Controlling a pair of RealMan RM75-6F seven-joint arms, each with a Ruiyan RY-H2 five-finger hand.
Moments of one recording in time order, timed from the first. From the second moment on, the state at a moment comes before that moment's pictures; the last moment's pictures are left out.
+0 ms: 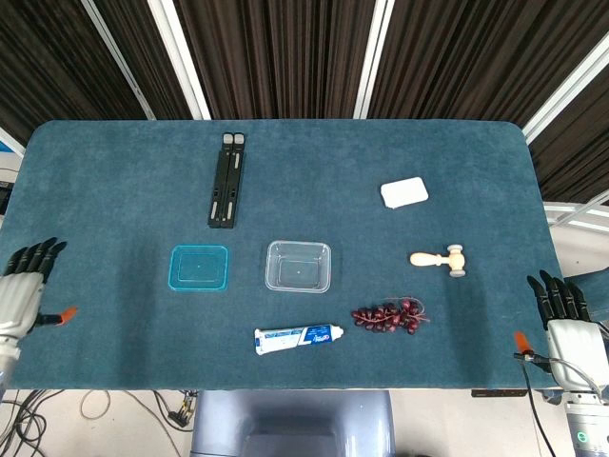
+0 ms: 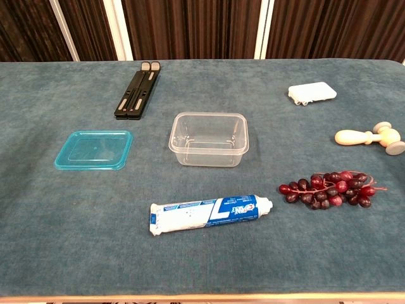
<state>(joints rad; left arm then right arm) -0.26 -1.06 -0.13 -1.65 1.26 1.11 0.09 0.04 -1.14 0.07 -1.63 -1.49 1.52 -0.07</state>
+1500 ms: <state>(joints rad) -0.81 -1.47 -0.11 -1.47 0.67 0.79 0.62 0.04 -1.12 0.09 -1.67 -1.42 1.48 -0.04</state>
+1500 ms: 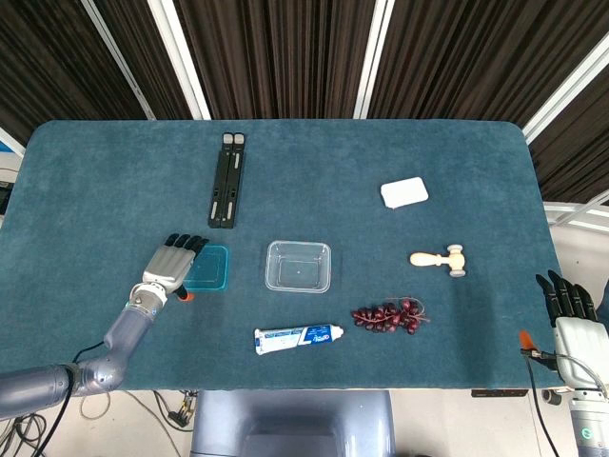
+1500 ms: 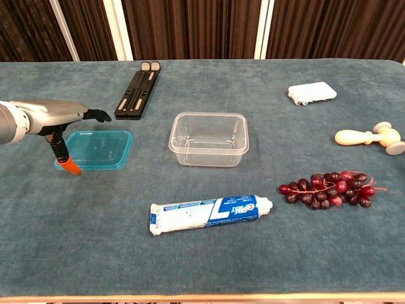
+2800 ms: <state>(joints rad) -0.87 -1.50 -0.06 -1.41 0.64 0.80 0.59 0.04 -1.12 0.09 -1.67 -1.41 1.48 -0.05</state>
